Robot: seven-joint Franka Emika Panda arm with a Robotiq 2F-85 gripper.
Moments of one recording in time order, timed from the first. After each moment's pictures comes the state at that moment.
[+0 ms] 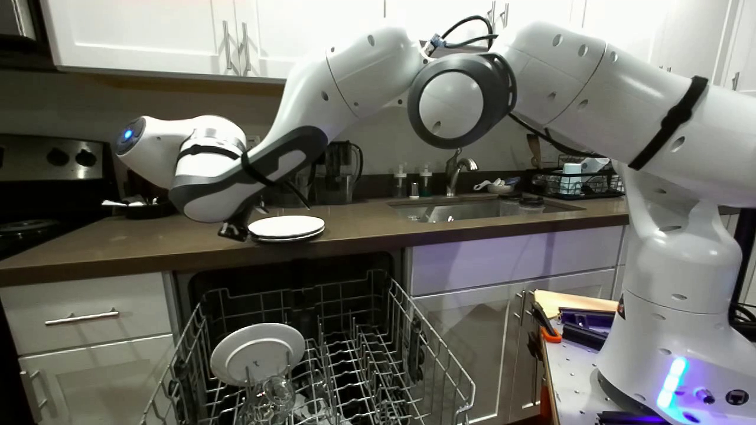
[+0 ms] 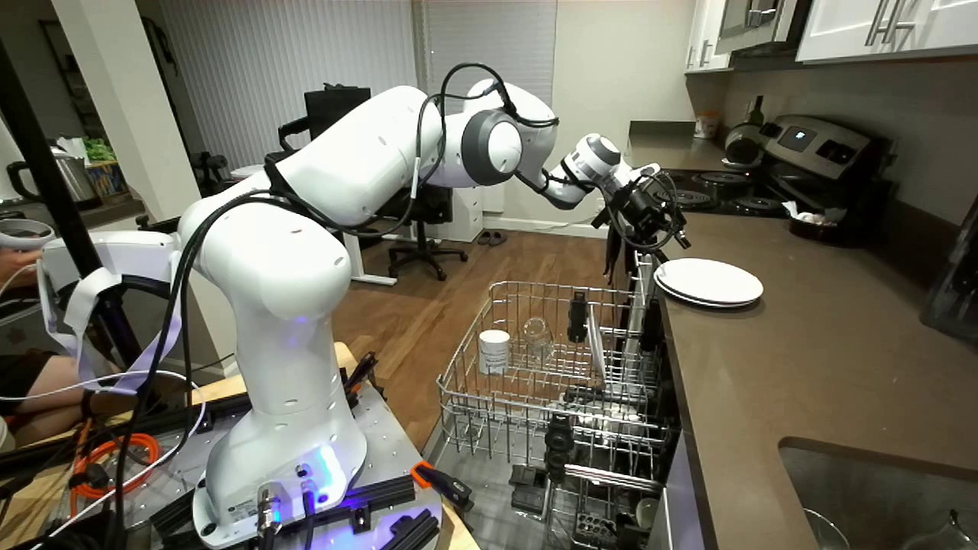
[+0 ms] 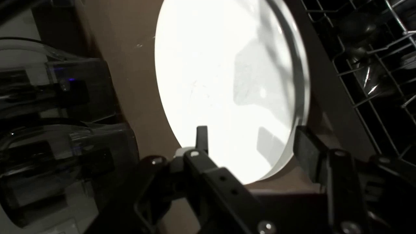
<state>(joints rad) 0.27 1.09 -0.19 -0.86 -0.78 1.77 0.40</state>
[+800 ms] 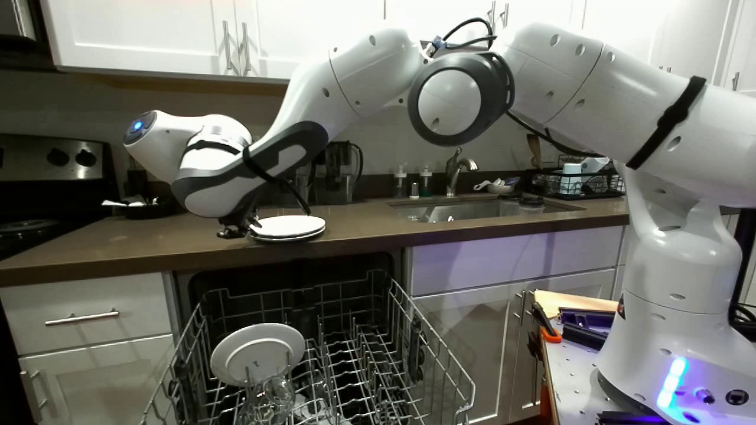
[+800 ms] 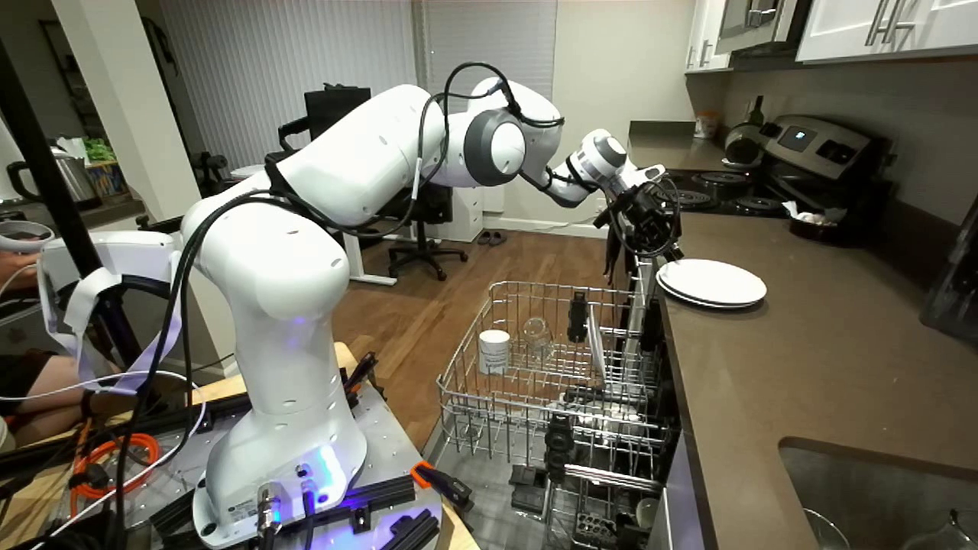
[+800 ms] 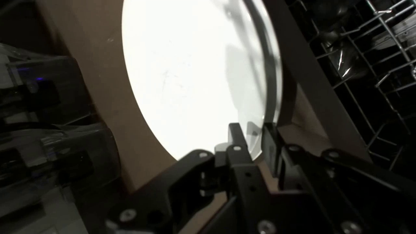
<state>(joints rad) 0.24 1.08 -0.17 -0.87 -0.72 1.84 0.42</state>
